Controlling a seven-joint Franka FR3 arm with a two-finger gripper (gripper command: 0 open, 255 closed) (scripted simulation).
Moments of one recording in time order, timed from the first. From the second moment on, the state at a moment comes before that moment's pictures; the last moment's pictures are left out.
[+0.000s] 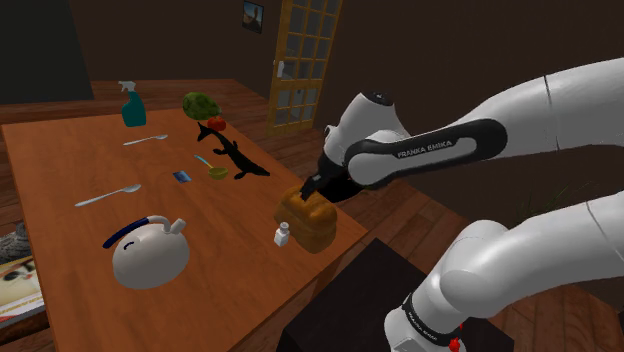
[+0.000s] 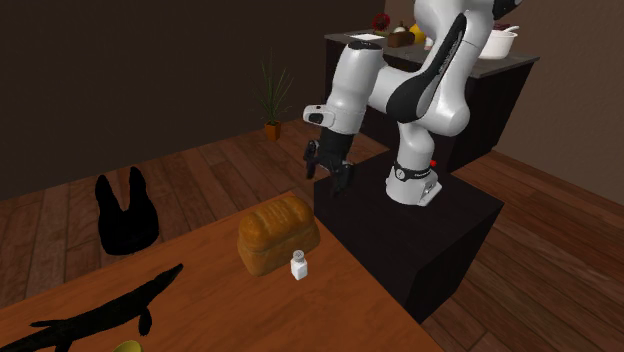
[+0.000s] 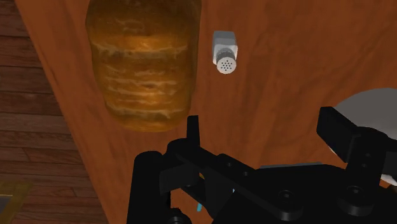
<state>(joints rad) -0.02 -0.50 0.10 -2.78 -0.01 2.56 -0.02</state>
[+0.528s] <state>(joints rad) -0.15 -0.14 0.20 -2.78 -0.20 2.92 0.12</state>
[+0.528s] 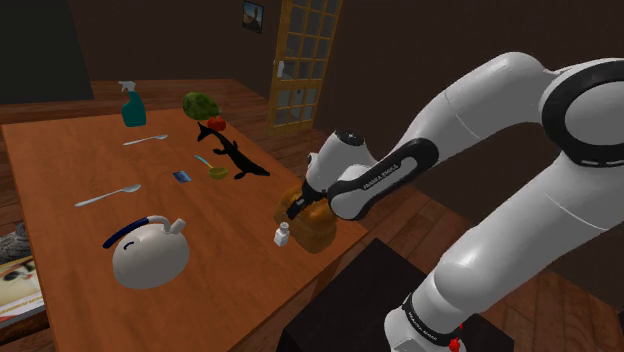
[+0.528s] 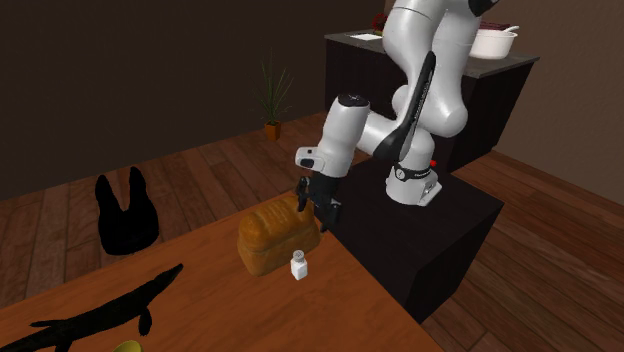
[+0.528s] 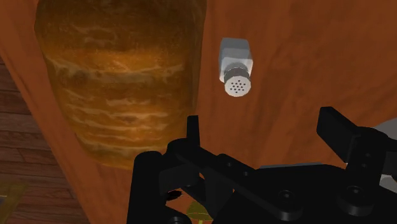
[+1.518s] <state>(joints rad) 0.06 0.40 -0.17 -2.43 -1.39 3.24 1.16</state>
